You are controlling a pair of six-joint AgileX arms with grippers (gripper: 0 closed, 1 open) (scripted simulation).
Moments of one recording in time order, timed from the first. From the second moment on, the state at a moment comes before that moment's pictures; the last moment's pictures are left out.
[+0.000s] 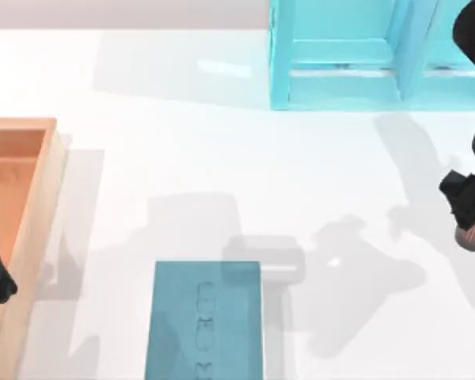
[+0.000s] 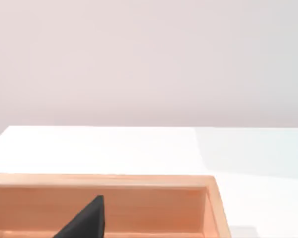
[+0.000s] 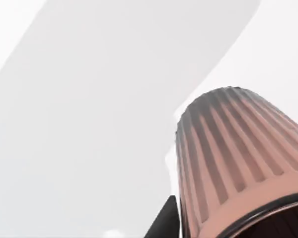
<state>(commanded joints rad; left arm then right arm) 0.00 0.00 0.00 0.00 0.00 0.00 0.25 1.85 1.46 -1.28 -0.01 -3.73</state>
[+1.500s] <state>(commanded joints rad) 0.00 0.00 0.00 0.00 0.00 0.00 1.01 1.70 1.41 -1.33 0.01 -5.26</state>
